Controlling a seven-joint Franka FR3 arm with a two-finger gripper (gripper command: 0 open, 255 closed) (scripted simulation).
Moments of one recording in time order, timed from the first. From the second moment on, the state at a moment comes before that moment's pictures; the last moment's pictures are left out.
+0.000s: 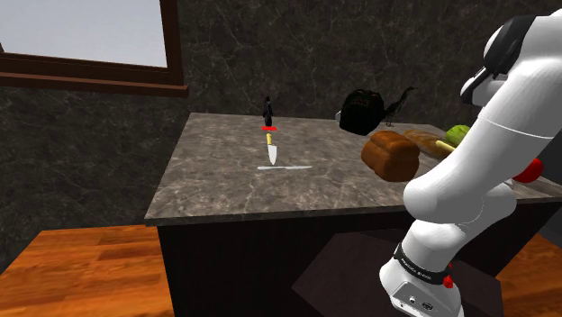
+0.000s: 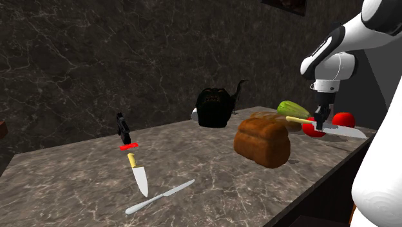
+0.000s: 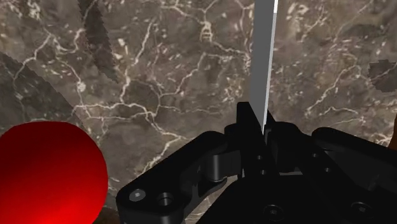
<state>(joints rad) -0.73 -0.08 -0.90 -2.12 -0.06 2.05 -0.91</state>
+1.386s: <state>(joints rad) -0.74 0.09 -0.91 -2.24 0.10 2.27 -1.03</state>
